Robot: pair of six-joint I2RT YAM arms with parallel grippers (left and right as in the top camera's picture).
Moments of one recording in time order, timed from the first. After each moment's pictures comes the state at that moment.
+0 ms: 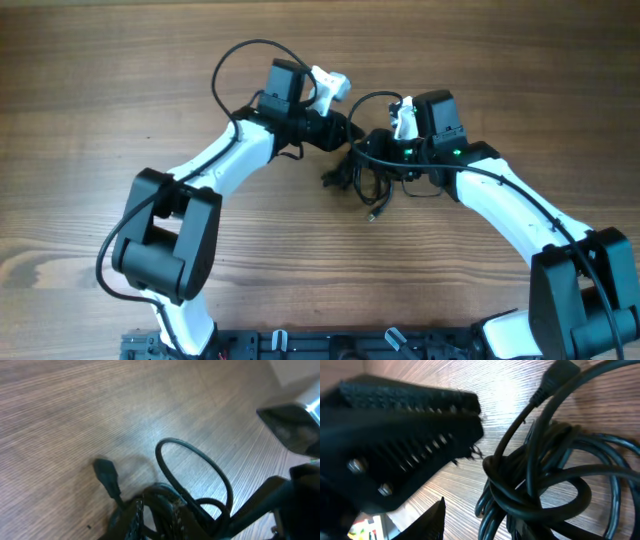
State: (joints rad) left arm -0.41 1.93 1.25 -0.22 0.66 -0.10; right arm 0.32 1.62 0.93 -0.26 -0.60 0.69
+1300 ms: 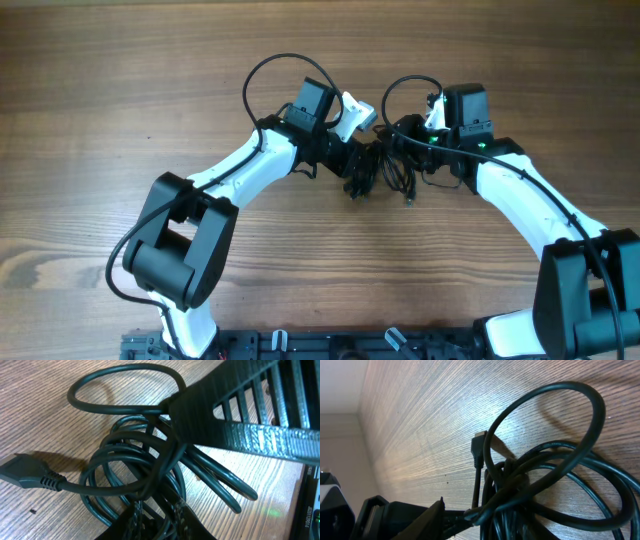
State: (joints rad) left arm -0.52 1.93 1.25 -0.37 0.61 0.04; right arm 0.19 1.62 0.93 -0.24 -0.51 0.81
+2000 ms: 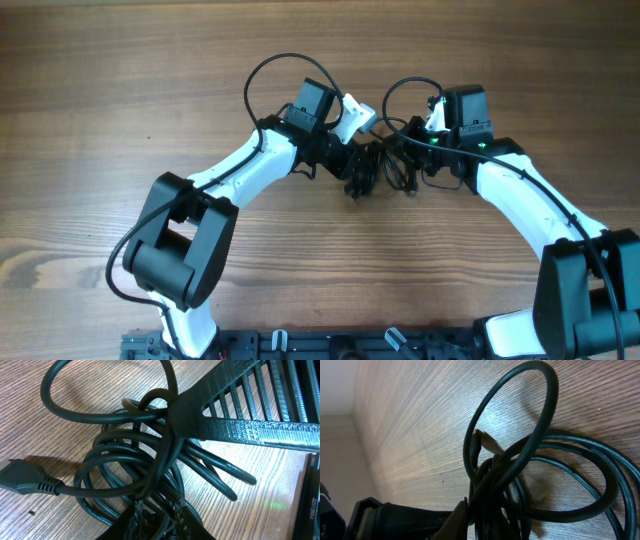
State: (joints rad) left arm -0.52 1.93 1.25 -0.38 0.62 0.09; right arm 0.19 1.62 0.93 -0.27 -0.50 0.82
